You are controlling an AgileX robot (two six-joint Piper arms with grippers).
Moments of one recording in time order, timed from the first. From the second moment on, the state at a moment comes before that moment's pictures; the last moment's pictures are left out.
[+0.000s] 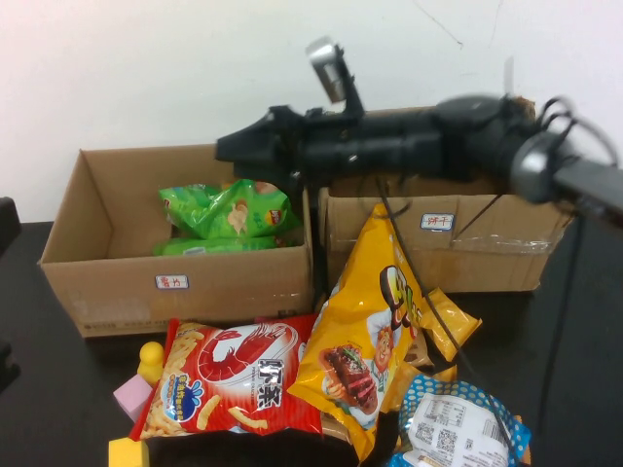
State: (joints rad) right arm 0.45 2.34 -1.97 1.57 0.89 -0.73; left arm -0.78 0.57 -0.75 0.81 0.57 -0.83
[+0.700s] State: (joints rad) right arm 0.50 1.68 -1.98 0.19 1.28 -0.29; left arm -0.78 0.56 -0.75 0.74 0.65 -0.77
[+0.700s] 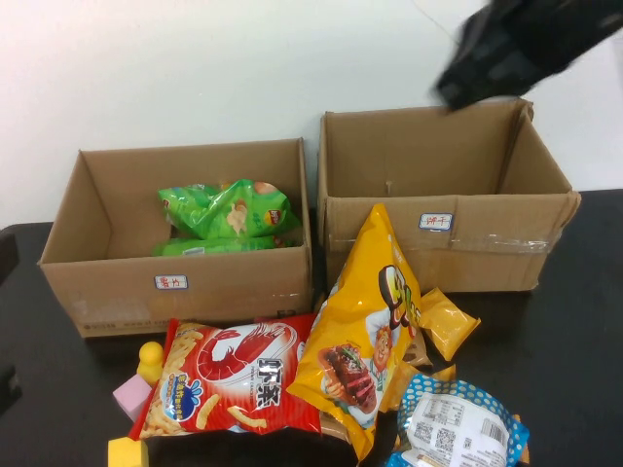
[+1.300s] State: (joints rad) right arm 0.50 0.90 -1.17 -0.22 1.10 -0.03; left arm -0.78 0.32 -0.38 0.79 0.34 -0.81
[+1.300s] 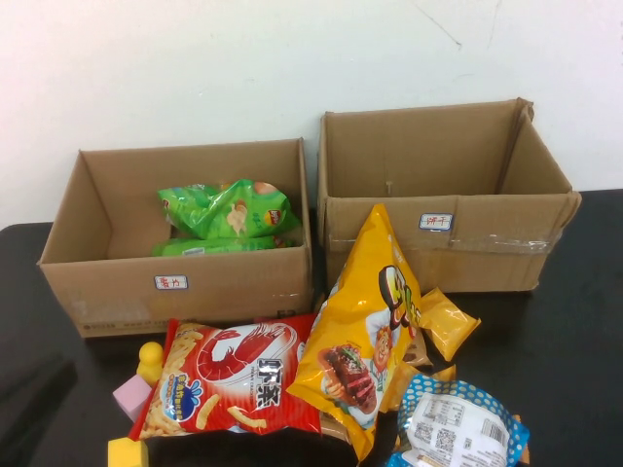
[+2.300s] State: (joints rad) right arm 0.50 0.15 -0.36 -0.28 0.77 0.31; left arm -0.78 0.32 -0.25 0.81 0.33 -0.84
